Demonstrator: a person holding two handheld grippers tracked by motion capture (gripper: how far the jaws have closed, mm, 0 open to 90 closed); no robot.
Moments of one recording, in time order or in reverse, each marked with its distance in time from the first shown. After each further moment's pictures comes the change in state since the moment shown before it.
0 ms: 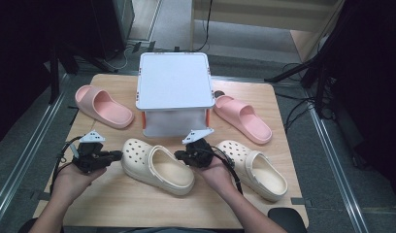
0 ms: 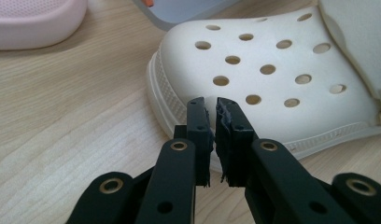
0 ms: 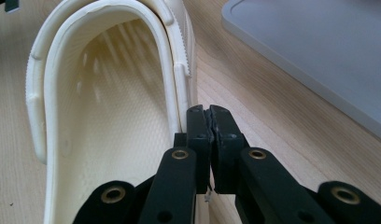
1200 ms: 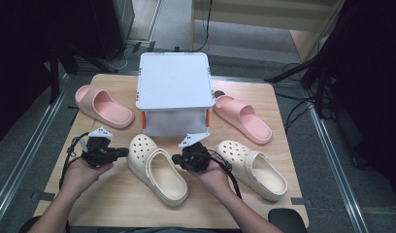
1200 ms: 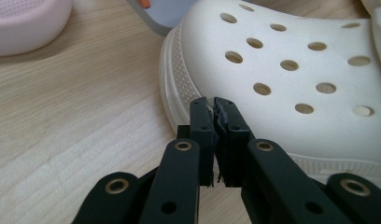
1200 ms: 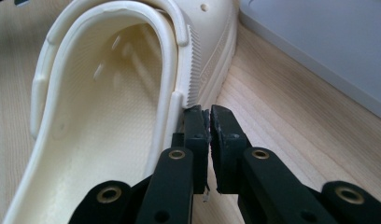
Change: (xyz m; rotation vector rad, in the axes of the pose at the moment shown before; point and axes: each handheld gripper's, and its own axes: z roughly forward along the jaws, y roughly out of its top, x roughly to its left) left arm 0.008 0.013 0.027 0.013 -0.036 -0.019; right arm 0.014 -0.002 0.004 0.016 0.014 -0.011
